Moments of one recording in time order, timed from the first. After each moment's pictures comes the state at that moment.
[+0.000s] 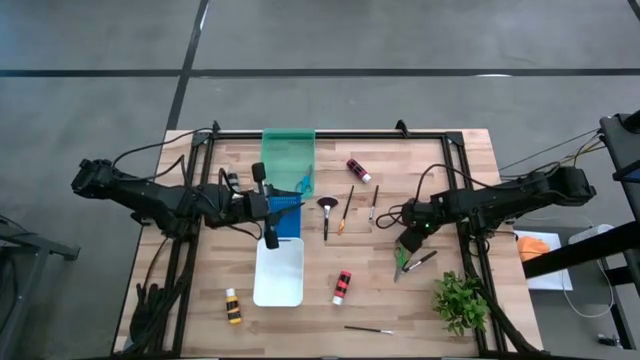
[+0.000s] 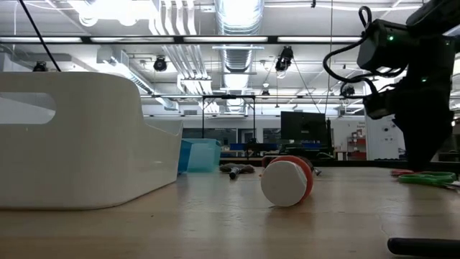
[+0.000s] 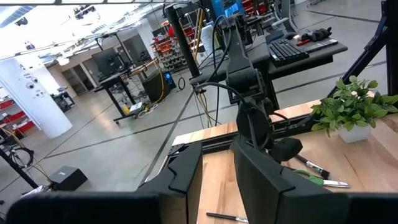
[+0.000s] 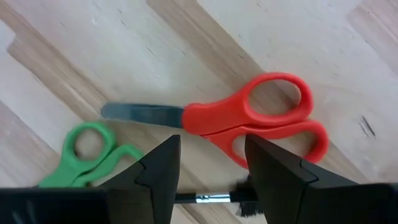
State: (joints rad) left arm -0.26 1.15 0.94 0.14 -0.48 0.37; right arm 0.02 1.14 0.47 -0.67 0.00 0.86
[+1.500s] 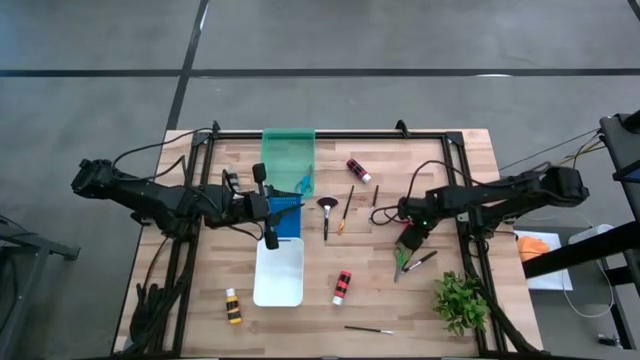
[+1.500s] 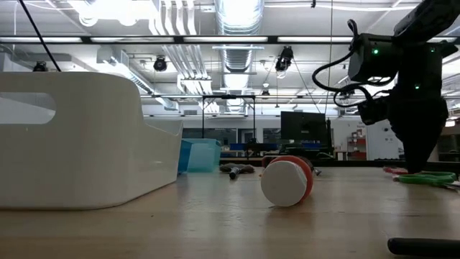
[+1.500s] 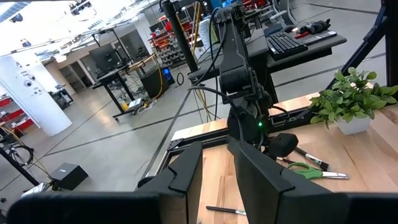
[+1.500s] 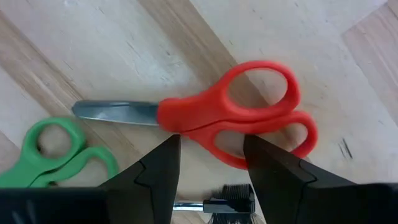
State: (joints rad) left arm -0.26 1.15 0.94 0.11 -0.48 0.37; right arm -0.06 1.23 0.50 -0.70 -0.02 0.66
